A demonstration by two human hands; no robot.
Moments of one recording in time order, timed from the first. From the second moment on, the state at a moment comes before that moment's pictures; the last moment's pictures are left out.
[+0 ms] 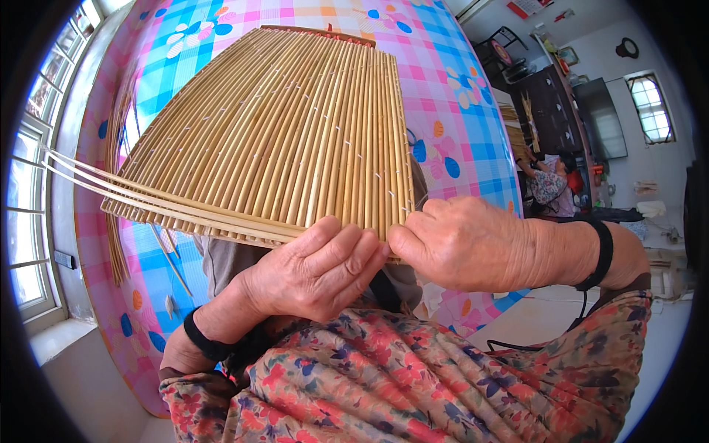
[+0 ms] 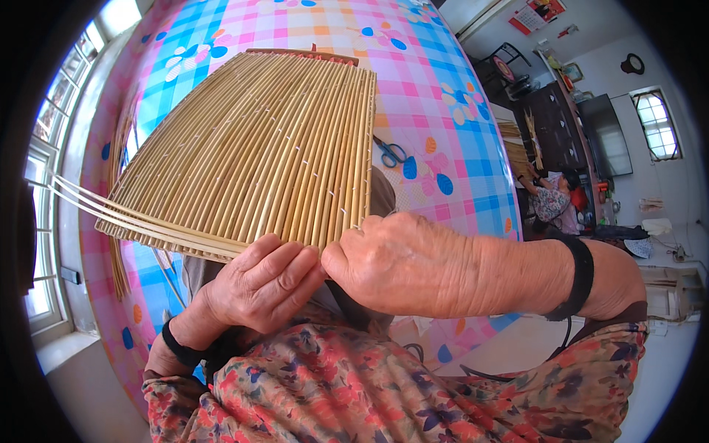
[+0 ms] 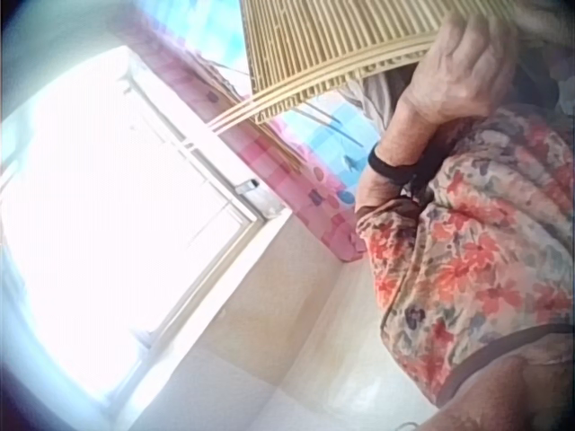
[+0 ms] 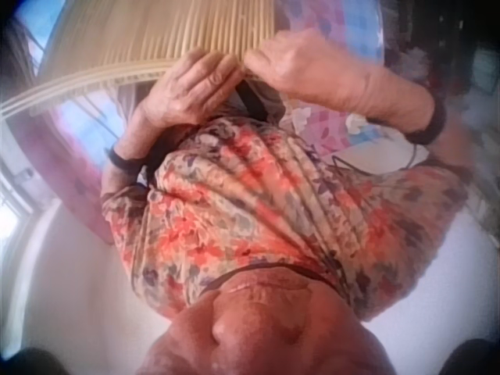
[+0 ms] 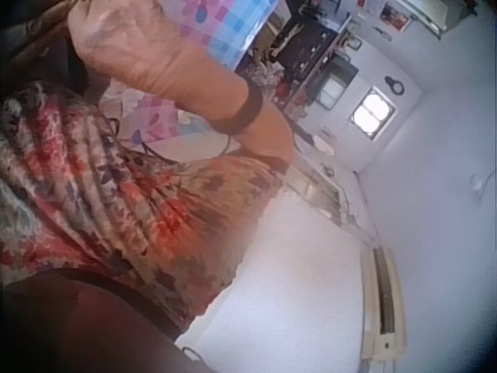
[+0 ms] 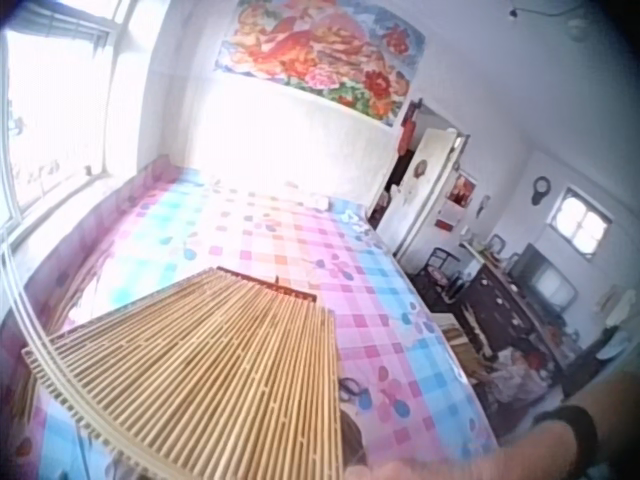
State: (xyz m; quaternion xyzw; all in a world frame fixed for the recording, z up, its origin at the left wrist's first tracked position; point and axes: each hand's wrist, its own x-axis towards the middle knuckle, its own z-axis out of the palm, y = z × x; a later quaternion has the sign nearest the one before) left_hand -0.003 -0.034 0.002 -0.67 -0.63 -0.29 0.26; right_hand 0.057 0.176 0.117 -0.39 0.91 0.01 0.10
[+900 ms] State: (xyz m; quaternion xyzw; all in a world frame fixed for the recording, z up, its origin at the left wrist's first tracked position) left_hand -0.041 0.002 0.084 -0.63 -0.66 -0.28 0.31; right_hand 0.105 0.211 0.126 -0.02 0.91 -0.32 -0.27
